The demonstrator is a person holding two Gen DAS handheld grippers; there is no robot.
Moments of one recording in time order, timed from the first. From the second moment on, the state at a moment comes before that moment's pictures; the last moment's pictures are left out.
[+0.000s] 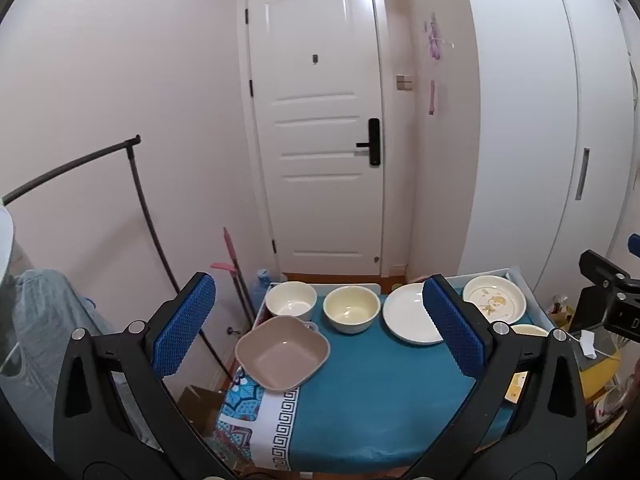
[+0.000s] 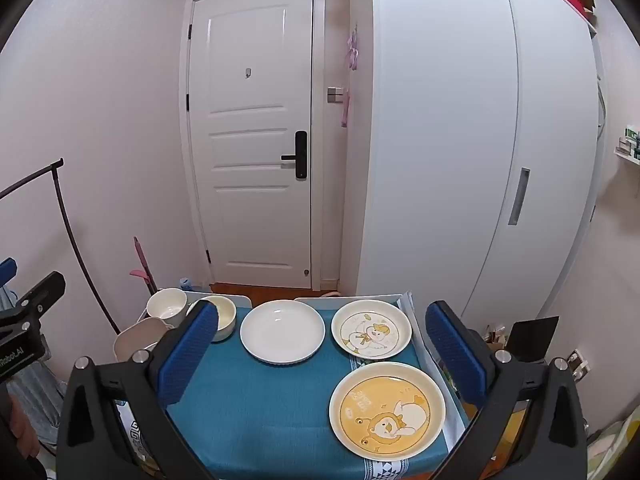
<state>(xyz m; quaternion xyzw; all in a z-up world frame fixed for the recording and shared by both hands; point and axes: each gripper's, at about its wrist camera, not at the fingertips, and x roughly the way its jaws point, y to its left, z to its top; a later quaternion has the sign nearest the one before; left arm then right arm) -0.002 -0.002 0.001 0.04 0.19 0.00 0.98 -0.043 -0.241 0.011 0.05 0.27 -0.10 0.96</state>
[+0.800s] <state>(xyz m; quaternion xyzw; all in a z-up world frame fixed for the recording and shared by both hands) 0.001 0.003 0.005 0.04 0.17 -0.01 0.98 -0.039 -0.234 0.012 0.04 0.26 -0.10 0.96</state>
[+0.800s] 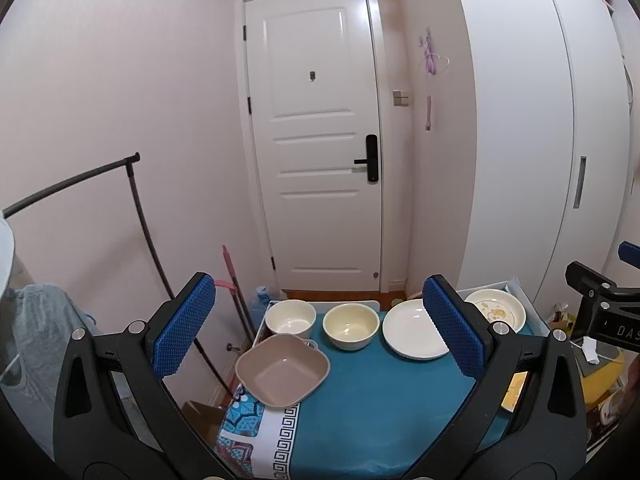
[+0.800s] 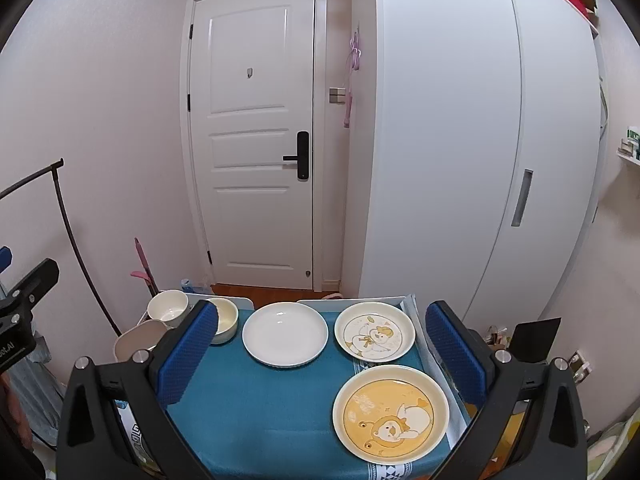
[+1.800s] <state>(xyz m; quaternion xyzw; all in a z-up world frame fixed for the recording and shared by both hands) 0.000 0.003 0.005 0.03 0.17 -0.01 0.98 -0.037 -0.239 0.004 0.04 0.27 -0.11 0.96</state>
